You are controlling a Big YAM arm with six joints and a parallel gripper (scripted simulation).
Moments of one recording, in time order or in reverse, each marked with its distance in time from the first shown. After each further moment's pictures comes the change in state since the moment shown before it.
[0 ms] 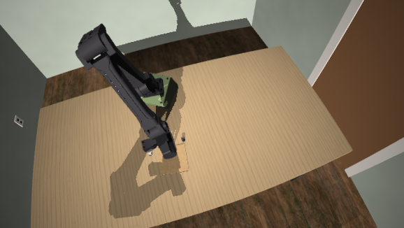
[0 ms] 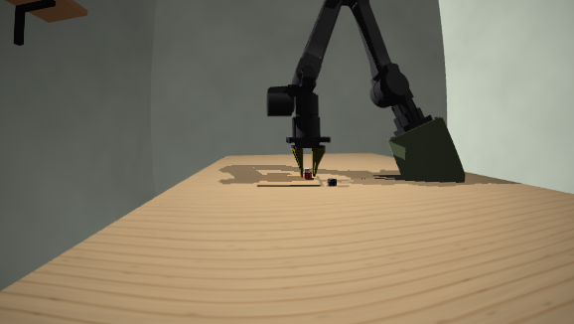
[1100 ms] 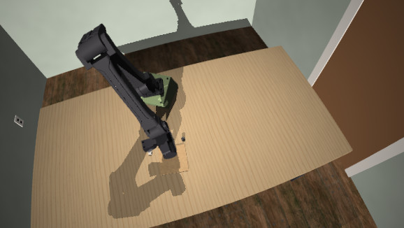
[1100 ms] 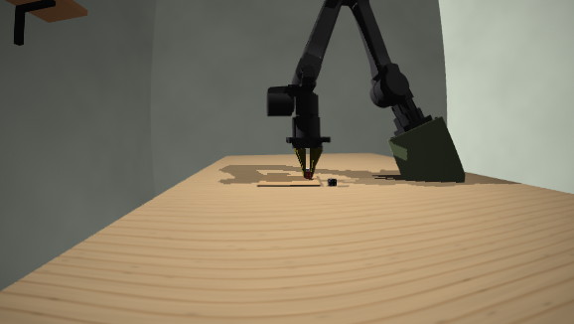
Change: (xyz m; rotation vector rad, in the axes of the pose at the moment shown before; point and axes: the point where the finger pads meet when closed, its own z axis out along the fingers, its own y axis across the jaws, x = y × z) arm 0.000 0.000 0.000 0.000 0.000 0.000
